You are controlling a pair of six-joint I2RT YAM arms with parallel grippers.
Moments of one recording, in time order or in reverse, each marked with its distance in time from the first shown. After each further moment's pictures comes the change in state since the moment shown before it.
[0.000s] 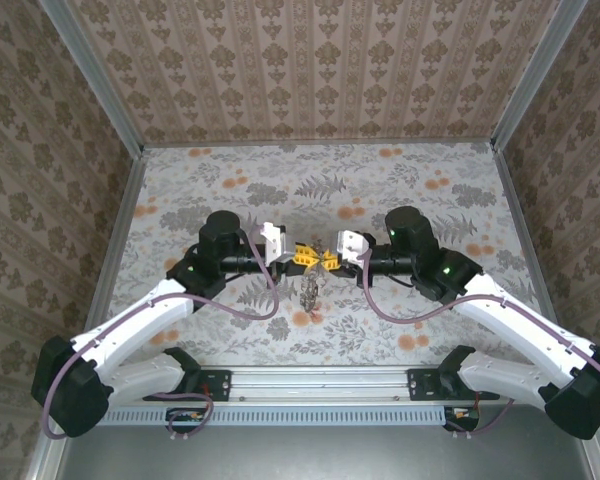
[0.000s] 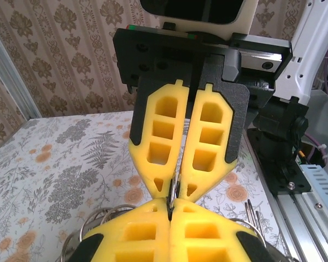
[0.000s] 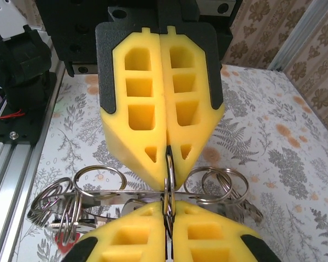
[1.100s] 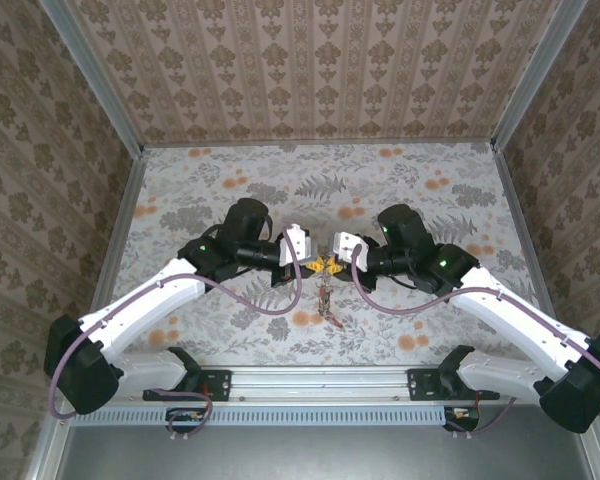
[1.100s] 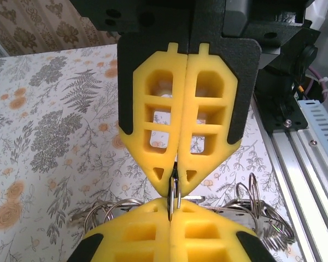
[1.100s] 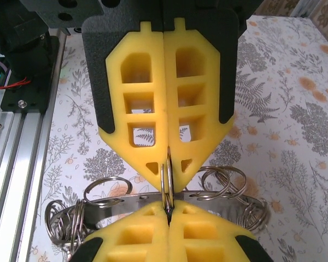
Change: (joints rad) left arm -0.065 0.132 0.234 -0.492 -0.134 0.264; right arm -0.007 0.046 0.053 -0.188 0.036 -0.023
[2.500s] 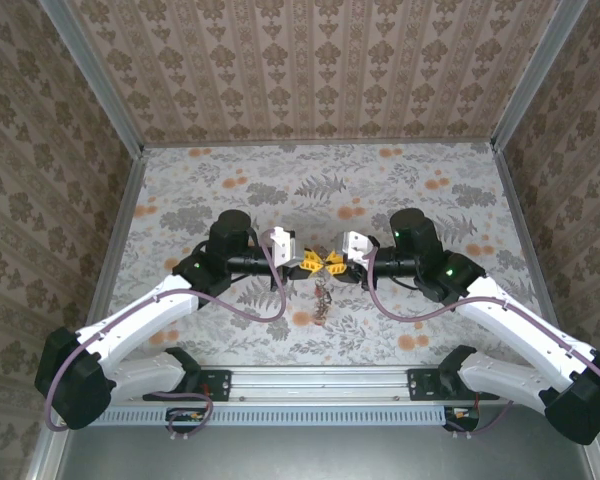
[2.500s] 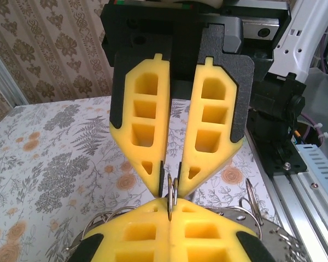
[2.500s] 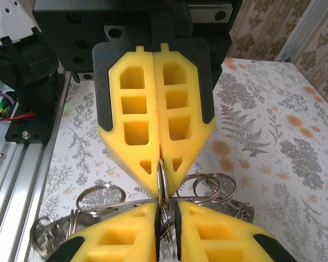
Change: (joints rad) left arm 0.035 -0.093 -0.201 0.387 0.113 -0.174; right arm -0.035 -0.070 -0.092 0.183 -0.093 0.053
